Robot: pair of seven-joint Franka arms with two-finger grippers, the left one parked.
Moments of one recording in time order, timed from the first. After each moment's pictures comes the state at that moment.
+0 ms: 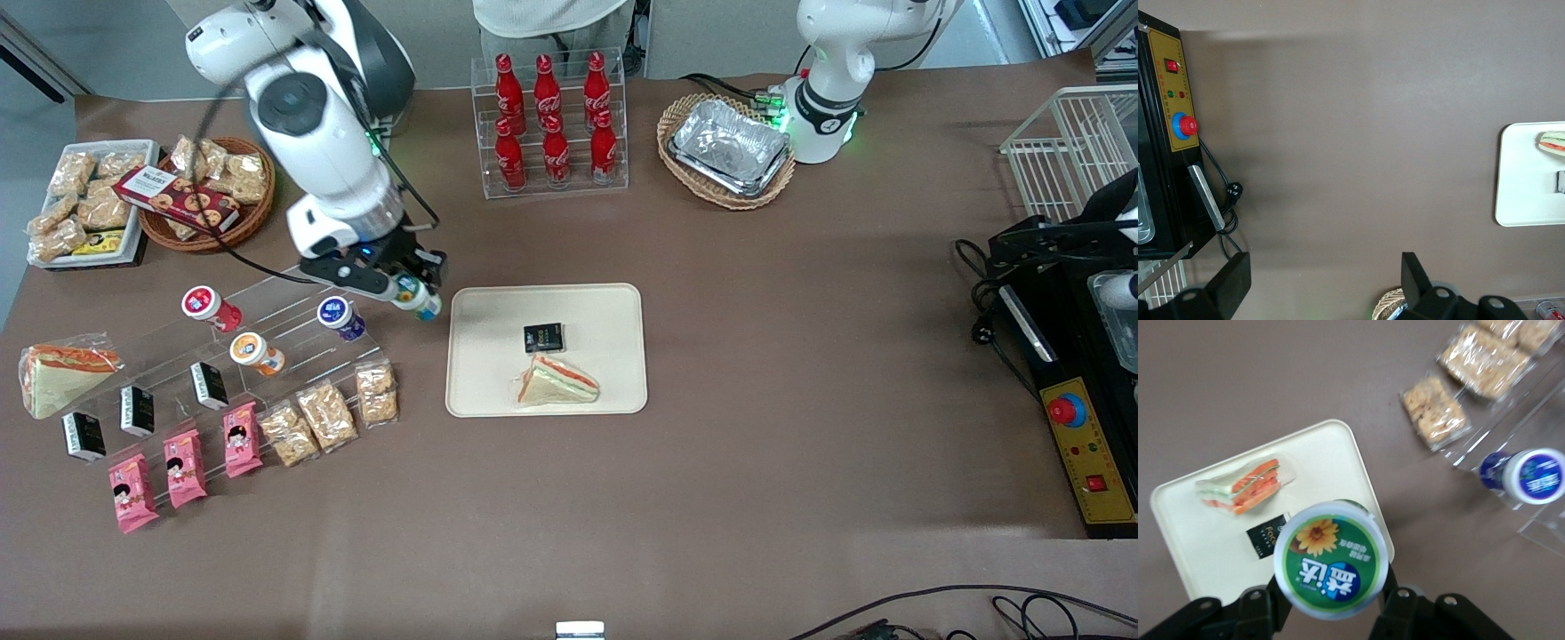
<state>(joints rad) 0.61 -0.03 -0.06 -2.06 0.02 2.13 0.91</state>
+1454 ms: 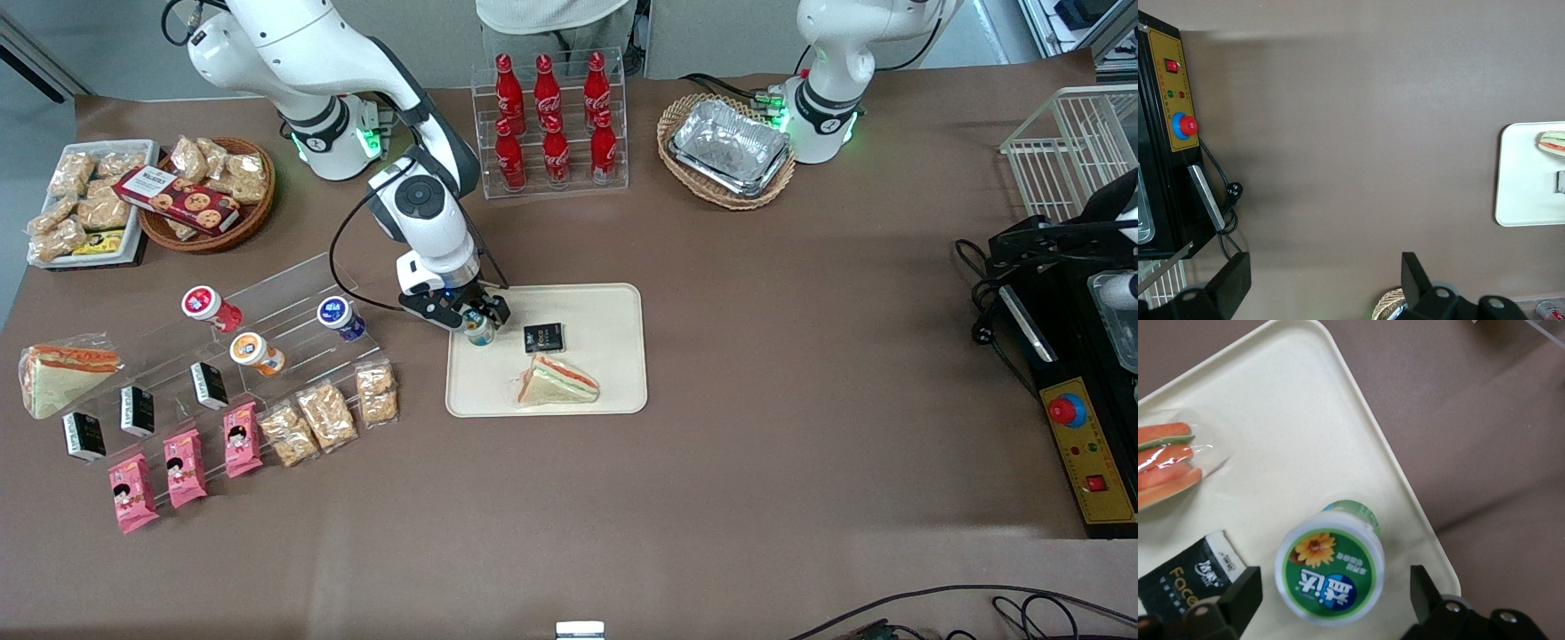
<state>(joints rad) 0.72 0.31 -0.06 -2.31 -0.03 2.74 1.20</state>
